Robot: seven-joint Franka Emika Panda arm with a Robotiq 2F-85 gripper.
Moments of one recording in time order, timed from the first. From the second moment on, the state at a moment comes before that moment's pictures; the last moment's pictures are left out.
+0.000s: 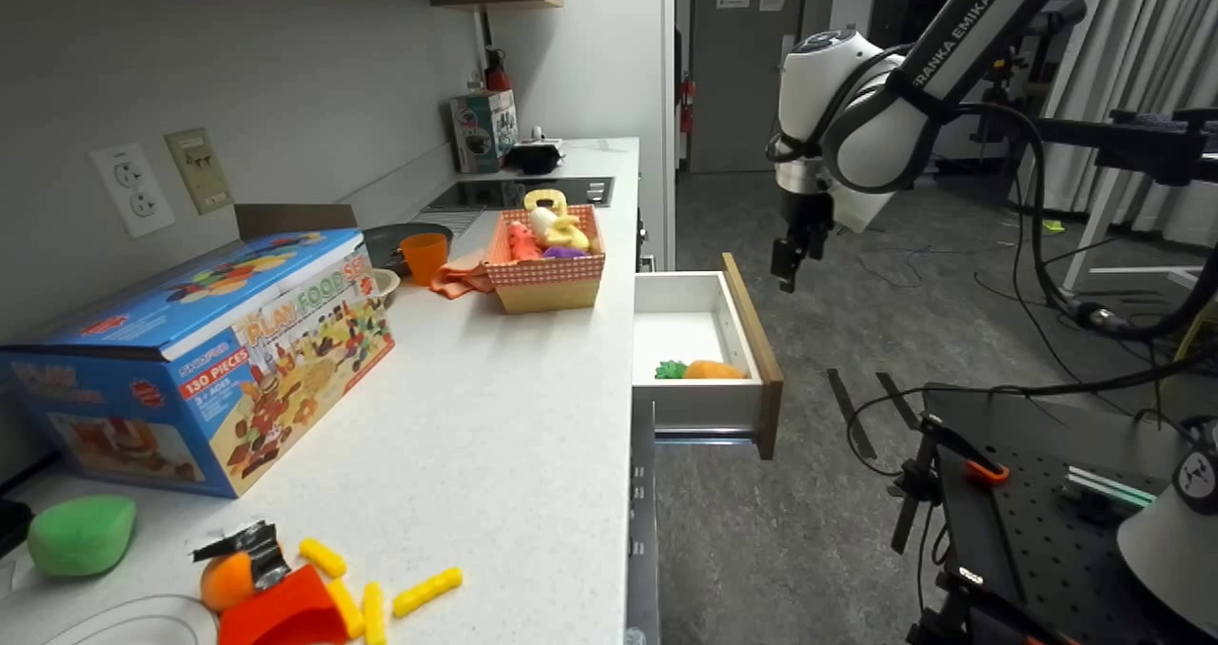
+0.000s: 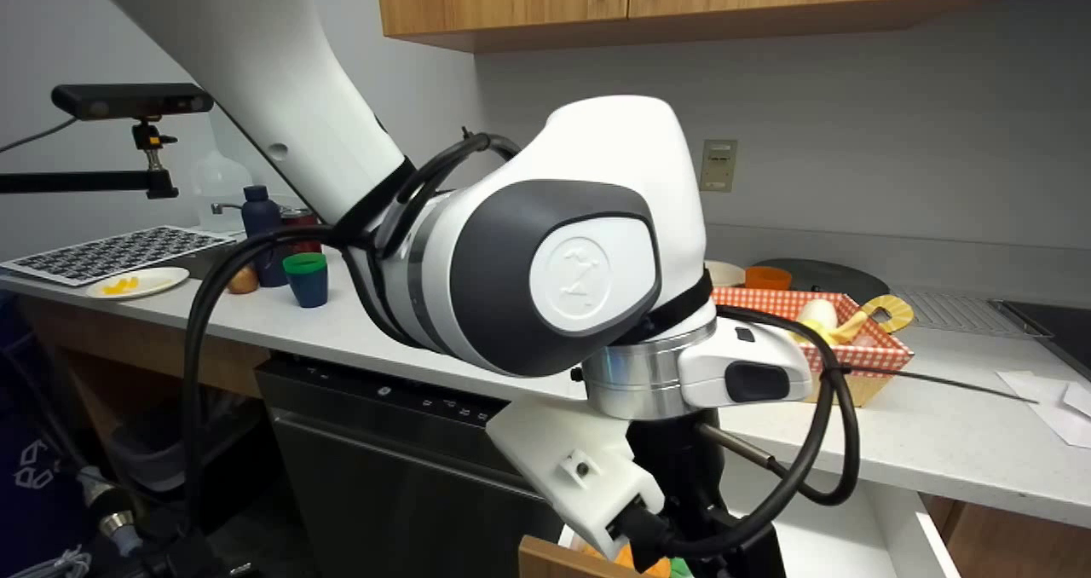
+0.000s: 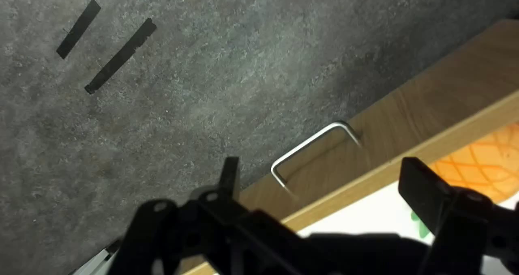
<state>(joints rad) -0.19 0.07 -0.43 -2.48 -0.48 2.65 0.16</state>
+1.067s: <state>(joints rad) -0.24 0.49 -0.29 -2.16 -0.39 2.48 -0.21</state>
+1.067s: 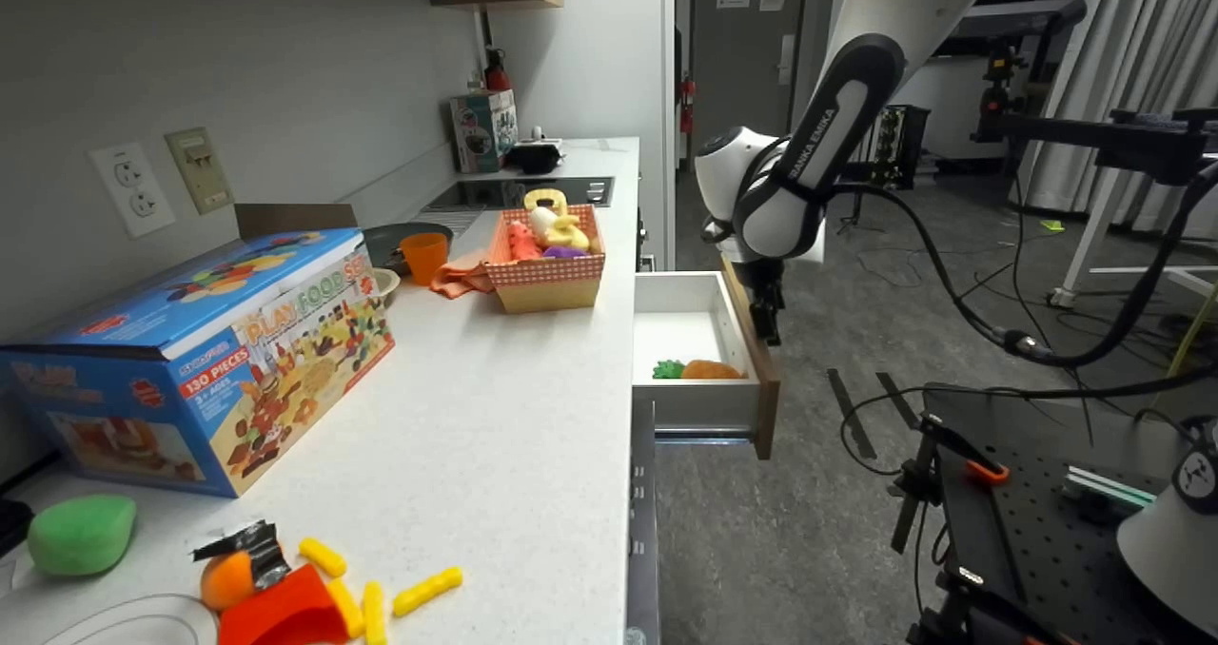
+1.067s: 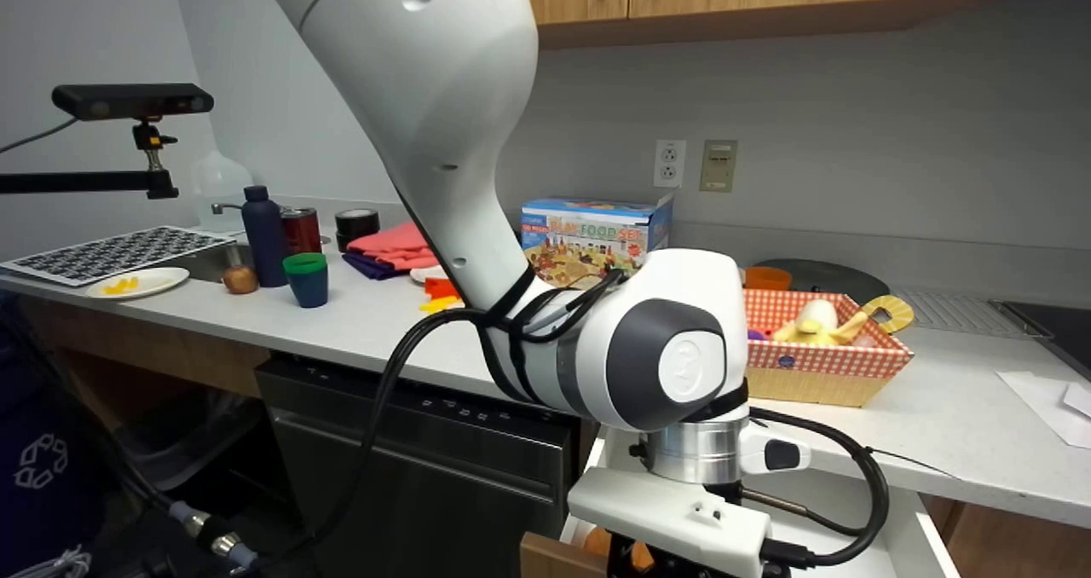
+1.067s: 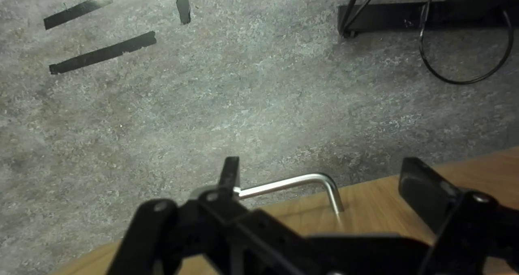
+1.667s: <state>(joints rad) -0.31 0.54 -0.17 -2.05 -0.25 2.43 -0.39</state>
